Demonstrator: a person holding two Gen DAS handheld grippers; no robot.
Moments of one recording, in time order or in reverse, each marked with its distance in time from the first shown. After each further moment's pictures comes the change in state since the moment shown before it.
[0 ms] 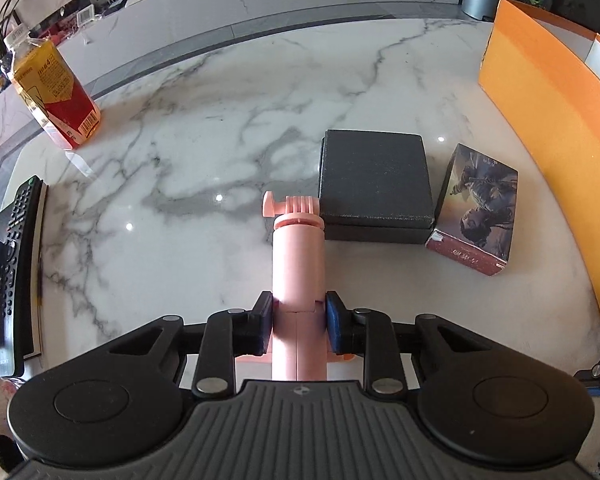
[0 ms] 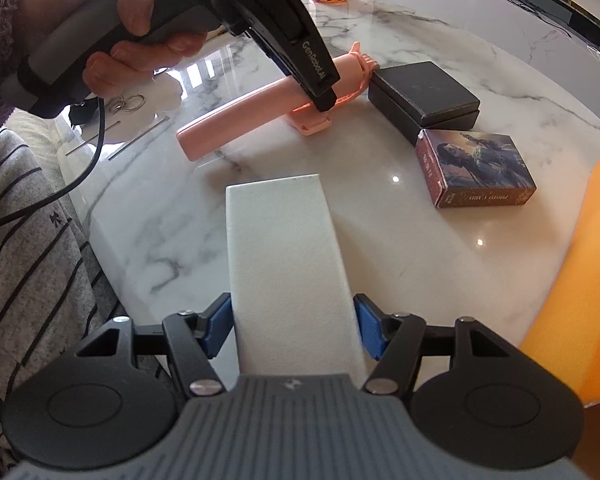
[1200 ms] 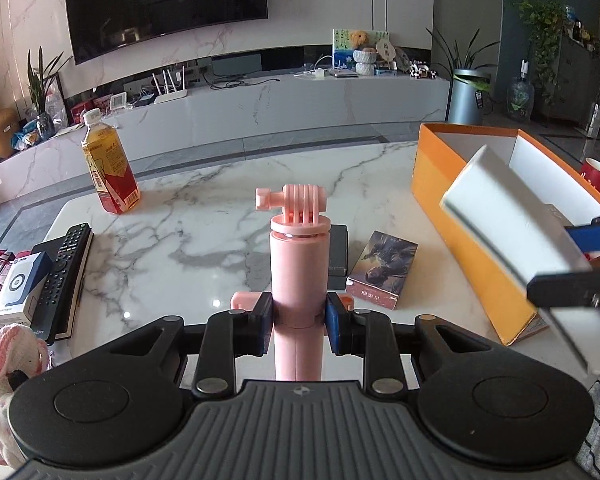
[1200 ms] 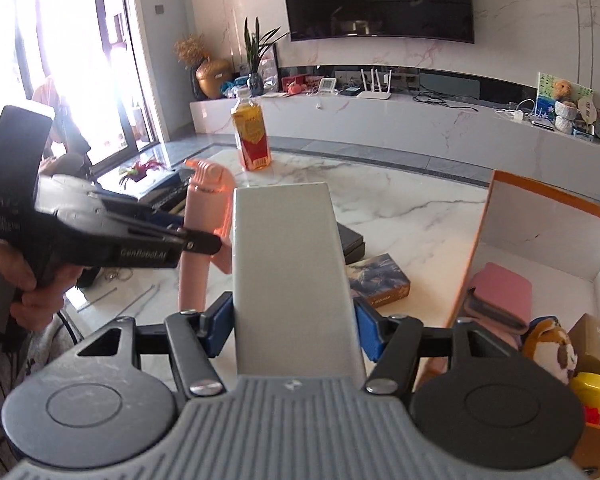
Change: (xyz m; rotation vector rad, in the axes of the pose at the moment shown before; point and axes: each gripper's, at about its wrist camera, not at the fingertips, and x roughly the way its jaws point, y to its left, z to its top) left arm -0.119 -0.034 -0.068 -0.077 -0.406 -0.005; right arm -0.137 -0.033 -0.023 0.239 -0.478 -0.095
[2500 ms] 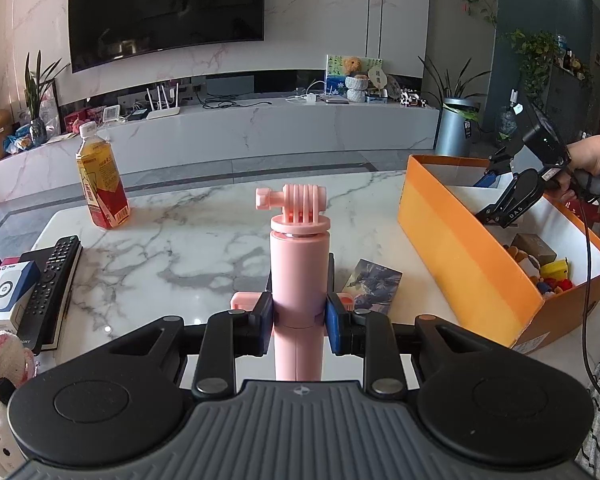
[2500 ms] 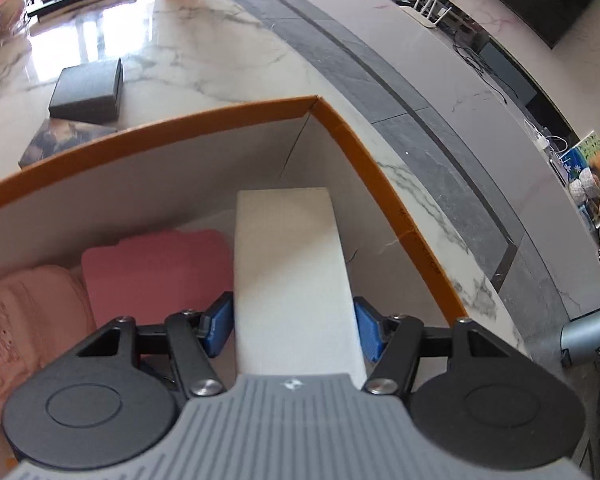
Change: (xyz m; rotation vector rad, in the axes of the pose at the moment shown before) left arm -0.006 0.004 0.002 -0.028 -0.068 -0.049; right arm 0.139 -0.234 0.068 -0.633 0.478 -0.099
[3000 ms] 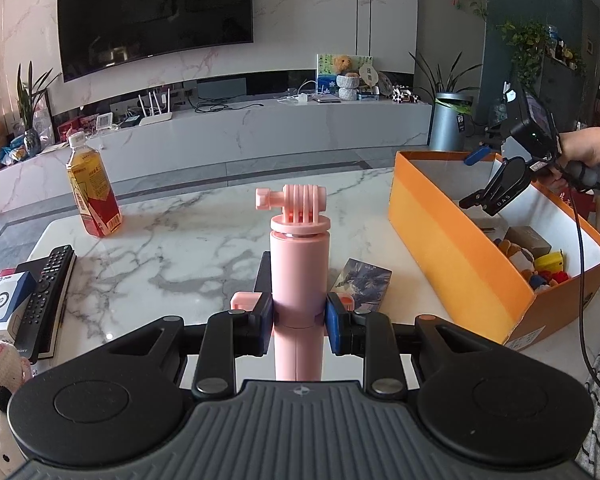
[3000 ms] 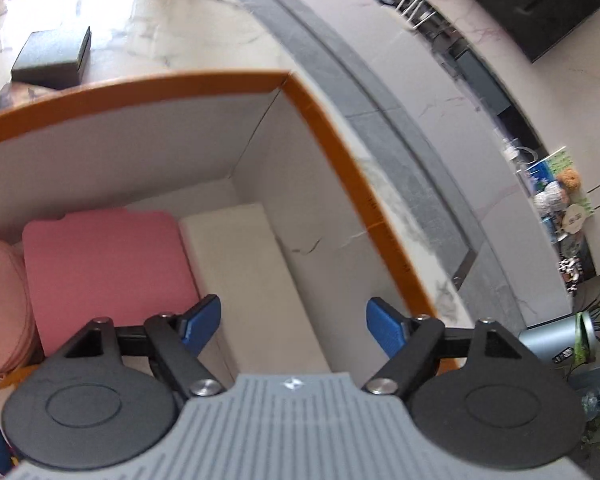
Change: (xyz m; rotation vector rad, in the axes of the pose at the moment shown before) left arm -0.003 -0.014 0.002 0.031 -0.006 -0.005; right arm -0.013 0.000 -0.003 -0.019 -0.039 -0.204
